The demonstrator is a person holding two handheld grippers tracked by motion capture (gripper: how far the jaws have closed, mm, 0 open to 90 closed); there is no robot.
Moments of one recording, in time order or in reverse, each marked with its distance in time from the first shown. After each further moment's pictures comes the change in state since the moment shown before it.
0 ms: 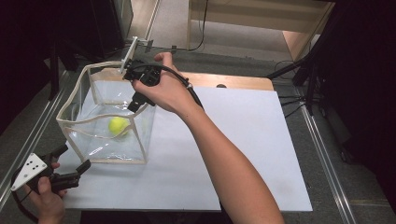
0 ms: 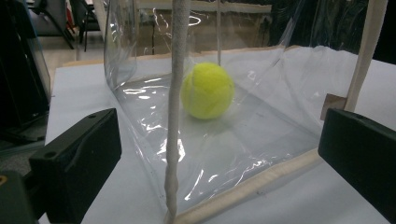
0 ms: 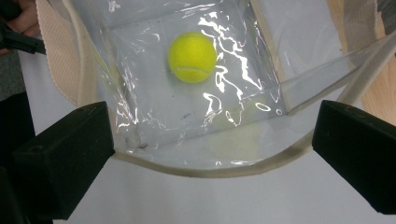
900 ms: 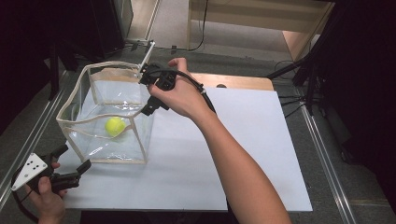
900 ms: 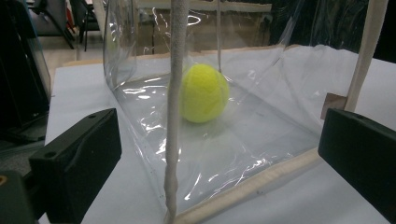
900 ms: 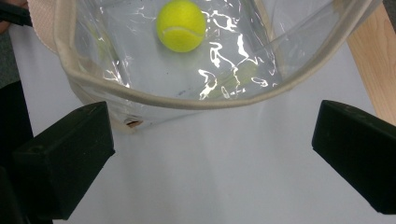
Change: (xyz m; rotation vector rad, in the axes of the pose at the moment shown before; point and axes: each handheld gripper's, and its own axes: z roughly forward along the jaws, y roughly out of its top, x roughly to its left) left arm 0.000 0.000 0.000 0.006 0.003 0.005; right arm -0.007 -0.034 -0.003 -0.001 -0.005 0.020
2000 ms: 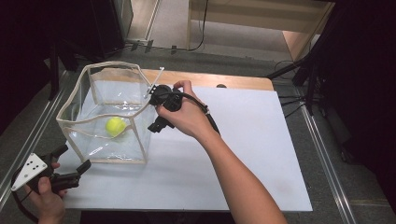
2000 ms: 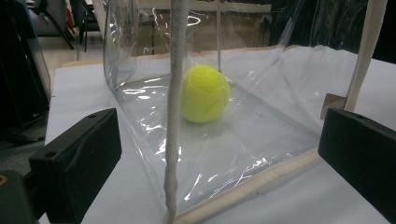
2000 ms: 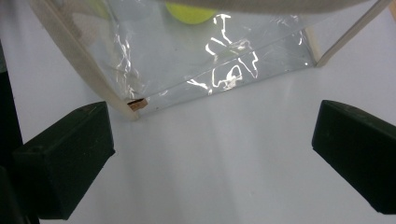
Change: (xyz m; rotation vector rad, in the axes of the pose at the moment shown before) left arm 0.000 0.000 0.000 -0.002 -0.001 0.000; right arm 0.015 -0.041 0.040 -0.014 0.017 0.026
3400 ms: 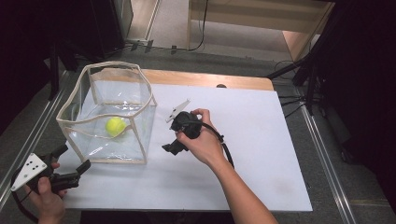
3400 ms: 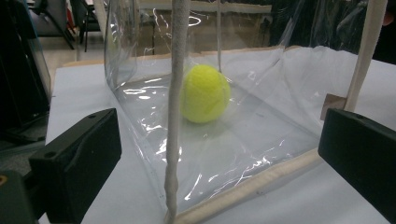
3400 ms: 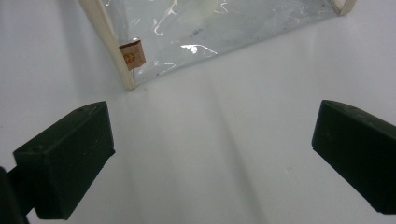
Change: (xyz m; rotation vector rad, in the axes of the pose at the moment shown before) left arm 0.000 0.000 -0.001 -0.003 0.001 -0.007; right arm 0.015 -0.086 0.037 -0.164 -0.014 0.078
